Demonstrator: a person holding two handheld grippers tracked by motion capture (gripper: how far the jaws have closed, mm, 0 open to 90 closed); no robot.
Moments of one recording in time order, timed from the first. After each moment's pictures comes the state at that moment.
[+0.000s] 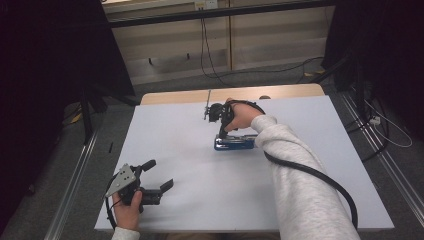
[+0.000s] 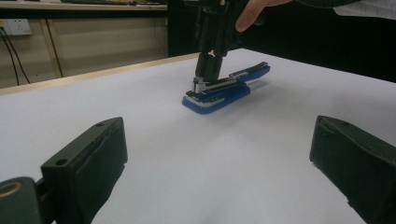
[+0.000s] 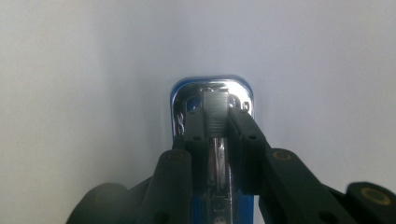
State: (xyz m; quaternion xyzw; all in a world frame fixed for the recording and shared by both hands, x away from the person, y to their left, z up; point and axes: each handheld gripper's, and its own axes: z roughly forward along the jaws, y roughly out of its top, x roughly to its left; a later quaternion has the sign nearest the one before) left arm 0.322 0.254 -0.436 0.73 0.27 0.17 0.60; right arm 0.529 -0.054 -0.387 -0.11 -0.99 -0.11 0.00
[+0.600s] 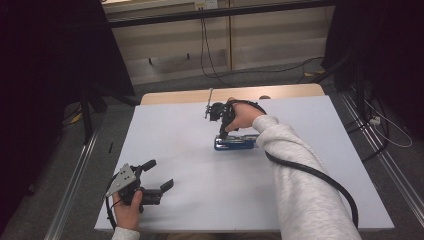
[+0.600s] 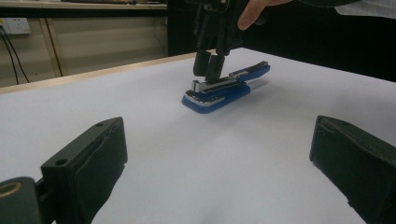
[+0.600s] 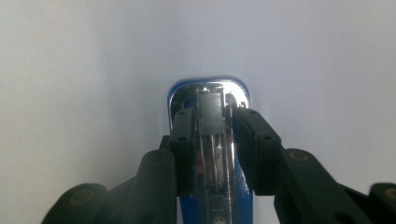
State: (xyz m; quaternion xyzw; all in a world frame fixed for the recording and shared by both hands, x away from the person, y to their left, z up) left arm 0.323 0.254 -0.437 0.73 0.27 0.17 0.60; right arm 0.529 -0.059 -0.385 -0.11 -0.99 -0.12 0.00
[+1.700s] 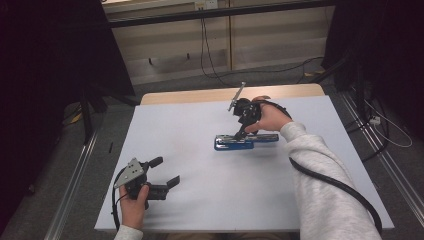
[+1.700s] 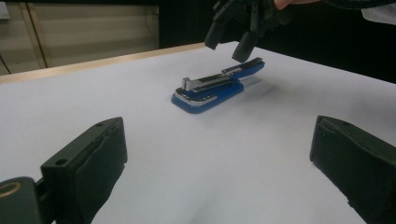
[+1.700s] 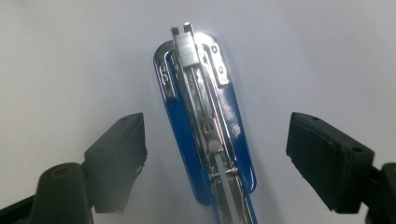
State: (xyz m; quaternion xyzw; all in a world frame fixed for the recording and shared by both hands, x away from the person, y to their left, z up) left arm 0.336 0.236 -0.434 0.75 0.27 0.14 0.59; right arm 0.509 -0.132 -0.378 -0.21 -0.95 -0.22 -0.02
